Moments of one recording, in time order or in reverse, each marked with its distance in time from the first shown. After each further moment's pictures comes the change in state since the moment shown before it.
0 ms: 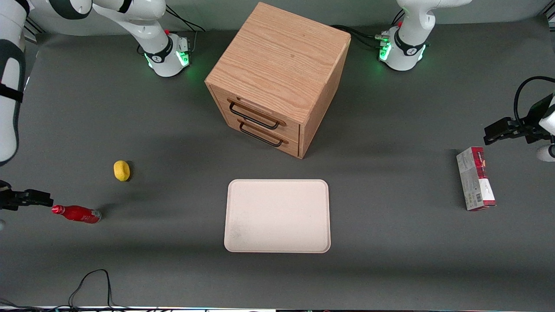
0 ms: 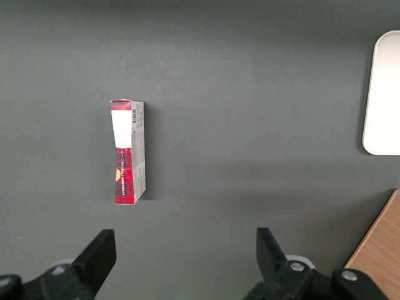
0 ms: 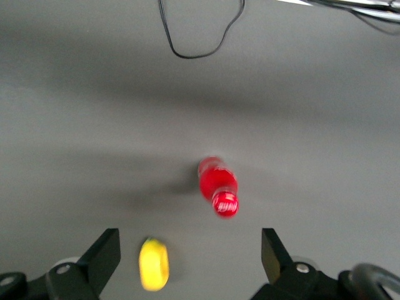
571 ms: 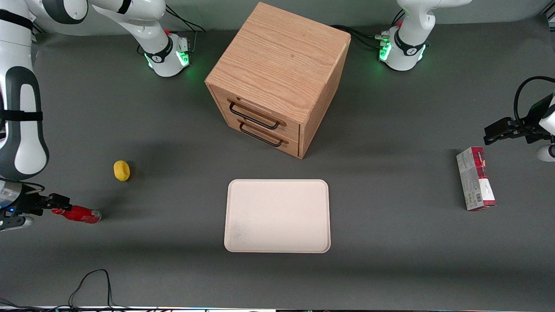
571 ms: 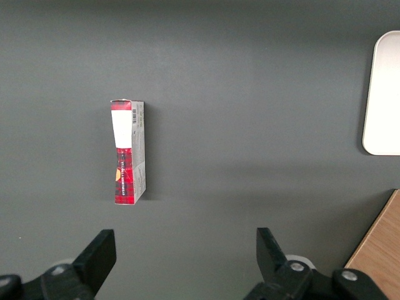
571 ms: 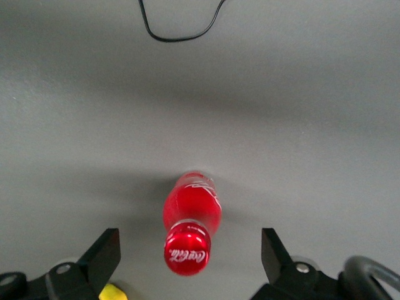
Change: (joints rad) arm -0.025 0.009 -0.042 -0.279 0.113 0.344 -0.148
